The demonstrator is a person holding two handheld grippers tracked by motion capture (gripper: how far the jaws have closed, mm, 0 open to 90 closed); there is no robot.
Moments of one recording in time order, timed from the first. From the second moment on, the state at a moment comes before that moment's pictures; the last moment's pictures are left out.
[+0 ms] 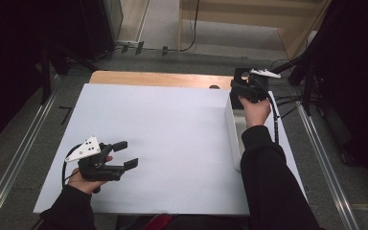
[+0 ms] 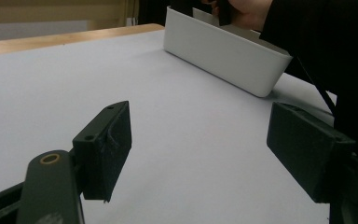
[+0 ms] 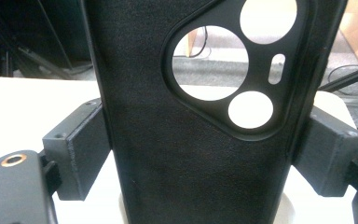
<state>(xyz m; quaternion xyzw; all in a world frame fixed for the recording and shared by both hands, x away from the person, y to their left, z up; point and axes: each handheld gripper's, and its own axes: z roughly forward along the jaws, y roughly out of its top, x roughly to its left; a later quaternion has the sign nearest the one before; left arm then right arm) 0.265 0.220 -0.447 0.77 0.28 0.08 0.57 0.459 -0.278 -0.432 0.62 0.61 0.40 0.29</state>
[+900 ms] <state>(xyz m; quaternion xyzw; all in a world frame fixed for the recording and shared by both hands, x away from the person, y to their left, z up) 0.265 0.221 -0.446 0.76 0.28 0.08 0.57 0.456 -0.282 -0.442 0.63 0.63 0.38 0.25</state>
